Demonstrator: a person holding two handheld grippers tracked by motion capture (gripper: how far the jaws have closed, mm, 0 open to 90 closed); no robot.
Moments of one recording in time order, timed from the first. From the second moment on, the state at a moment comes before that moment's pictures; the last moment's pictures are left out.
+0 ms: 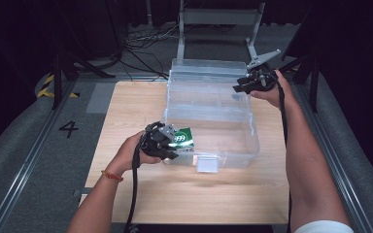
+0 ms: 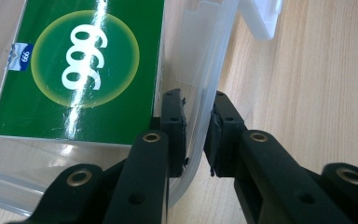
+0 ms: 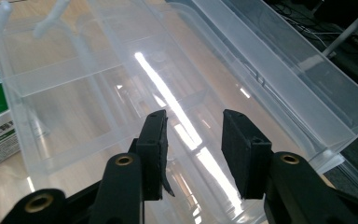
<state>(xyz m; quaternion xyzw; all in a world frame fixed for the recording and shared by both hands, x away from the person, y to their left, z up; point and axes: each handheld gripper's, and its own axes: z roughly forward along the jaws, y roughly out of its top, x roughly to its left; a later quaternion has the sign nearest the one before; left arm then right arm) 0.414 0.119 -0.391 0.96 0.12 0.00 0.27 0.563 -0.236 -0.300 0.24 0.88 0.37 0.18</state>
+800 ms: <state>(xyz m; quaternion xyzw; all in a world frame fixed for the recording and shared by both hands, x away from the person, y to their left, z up) 0.414 0.121 -0.393 0.95 0.12 0.00 0.28 0.583 -0.205 -0.306 0.18 0.95 0.23 0.13</state>
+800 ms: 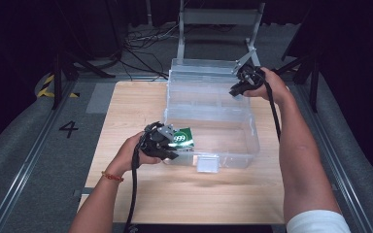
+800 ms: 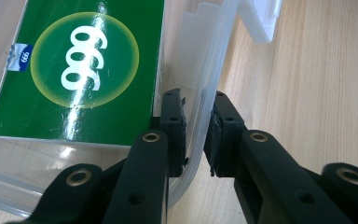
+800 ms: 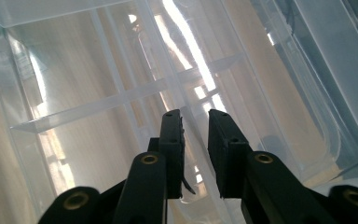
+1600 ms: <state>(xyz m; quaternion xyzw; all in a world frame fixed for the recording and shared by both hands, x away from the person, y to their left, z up) 0.404 0.115 -0.395 0.95 0.15 0.03 0.27 0.577 -0.192 -0.304 0.12 0.96 0.19 0.16</state>
